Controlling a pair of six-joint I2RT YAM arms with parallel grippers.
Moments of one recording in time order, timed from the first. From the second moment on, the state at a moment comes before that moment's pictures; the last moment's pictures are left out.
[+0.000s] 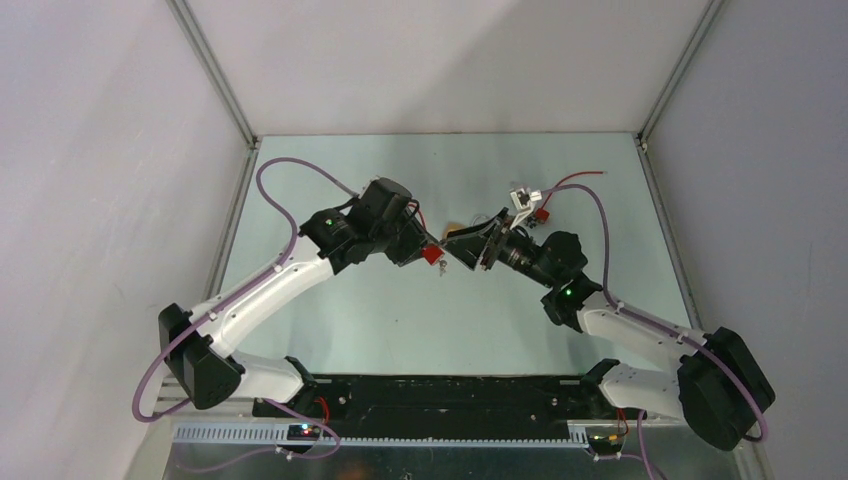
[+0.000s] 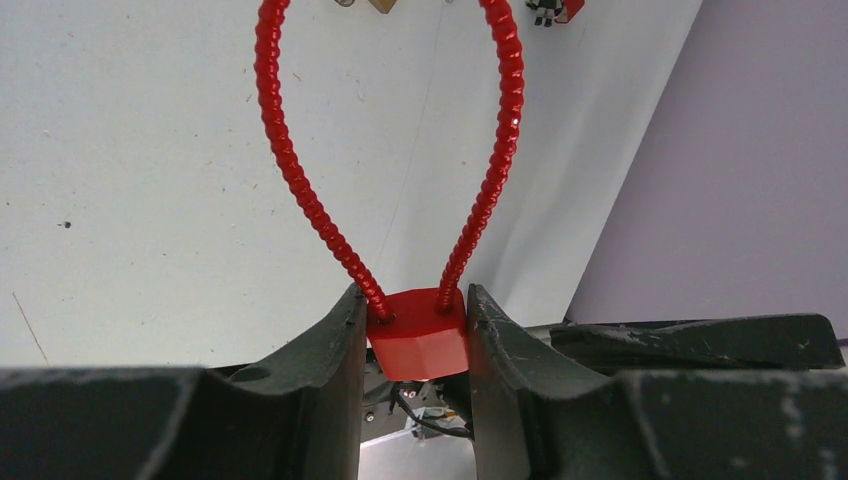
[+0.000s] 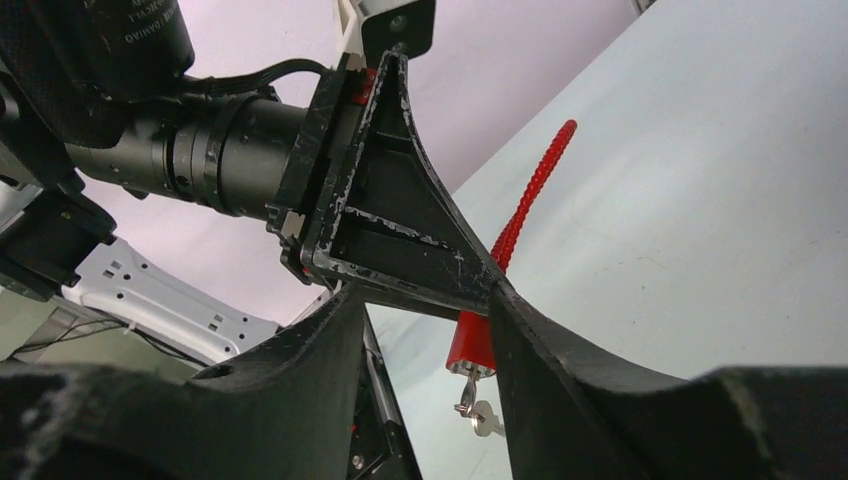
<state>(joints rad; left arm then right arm) -0.78 1.34 1.30 -0.79 -0.10 -1.28 0.67 1.14 0.56 0.78 -0.39 0.73</state>
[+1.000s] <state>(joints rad) -0.77 1.33 1.30 -0.79 -0.10 -1.28 0.75 1.07 0.48 0.59 -0.25 0.72</state>
